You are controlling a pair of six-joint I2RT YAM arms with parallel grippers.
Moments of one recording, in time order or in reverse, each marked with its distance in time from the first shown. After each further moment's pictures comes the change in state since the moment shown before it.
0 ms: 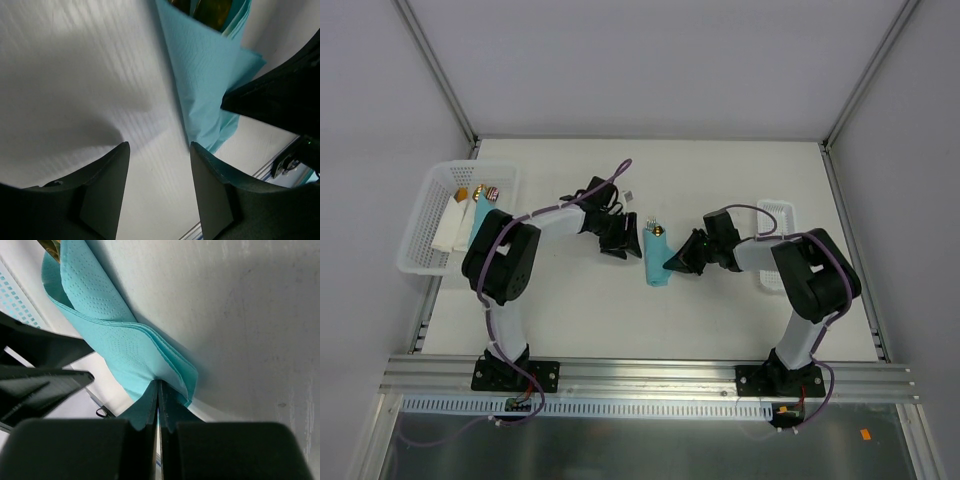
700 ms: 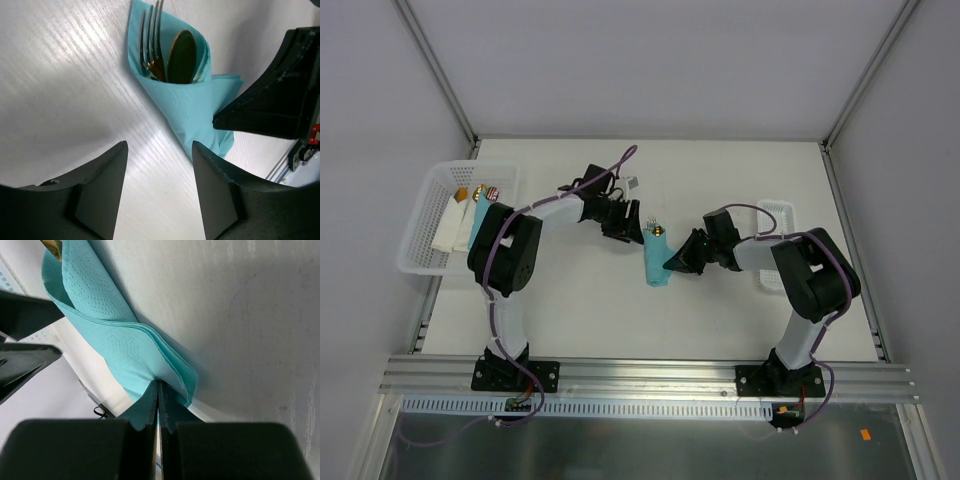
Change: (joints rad) left arm 0.046 0.141 0.171 0.060 0.131 0.176; right arm 0.000 0.005 0.006 -0.005 -0.012 -0.021
